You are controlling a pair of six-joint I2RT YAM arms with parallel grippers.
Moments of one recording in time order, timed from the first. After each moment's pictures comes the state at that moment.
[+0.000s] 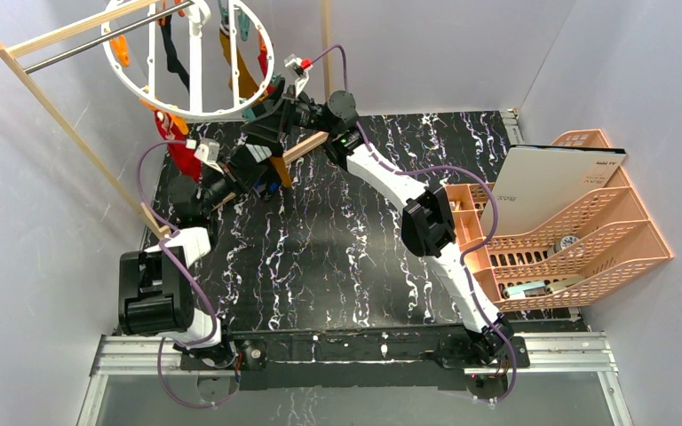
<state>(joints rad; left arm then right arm) 0.11 1.46 0.61 1.01 0.85 -0.46 0.74 2.54 2.47 0.64 -0.83 0.79</state>
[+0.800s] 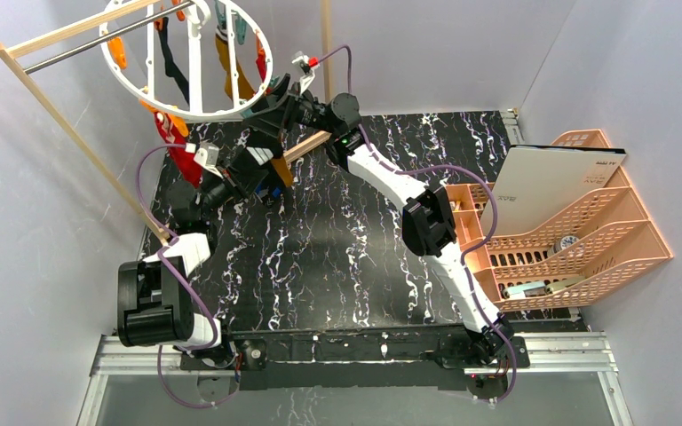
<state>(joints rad) 0.11 1.40 0.57 1.01 0.88 -0.50 0.73 2.54 2.45 0.72 -0.77 0.82</state>
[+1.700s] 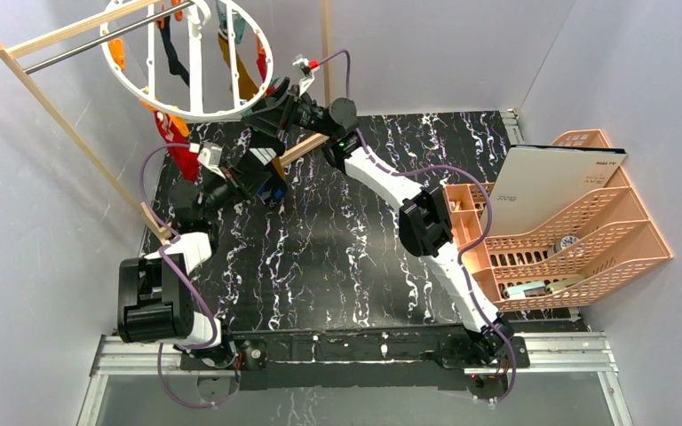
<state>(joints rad) 0.10 1.41 0.57 1.02 0.91 -0.52 0.74 2.58 2.46 0.77 -0.72 0.88</state>
